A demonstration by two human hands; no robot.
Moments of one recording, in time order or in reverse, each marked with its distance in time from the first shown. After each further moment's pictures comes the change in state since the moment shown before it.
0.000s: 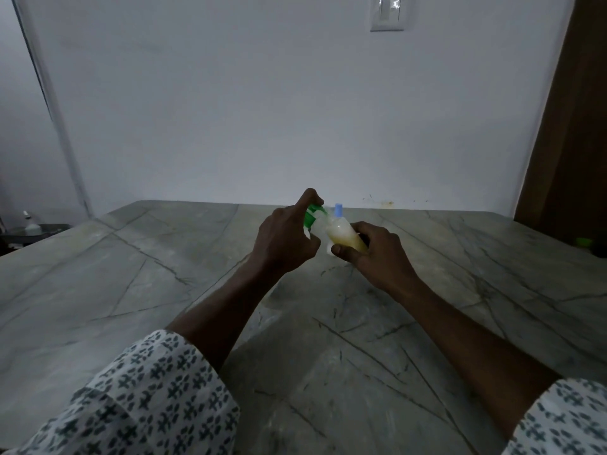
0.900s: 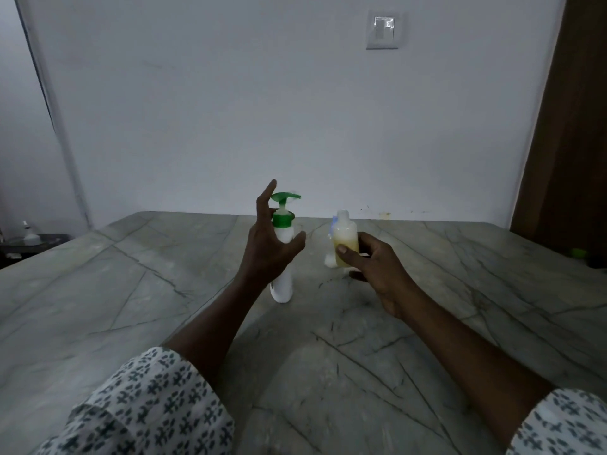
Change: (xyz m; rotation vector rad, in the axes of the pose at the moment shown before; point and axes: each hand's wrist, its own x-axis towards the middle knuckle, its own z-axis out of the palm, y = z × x) left_hand -0.003 -0.024 0.001 -0.490 0.184 -0.112; right_hand -0.001 0.002 -0.002 0.593 -0.091 0.259
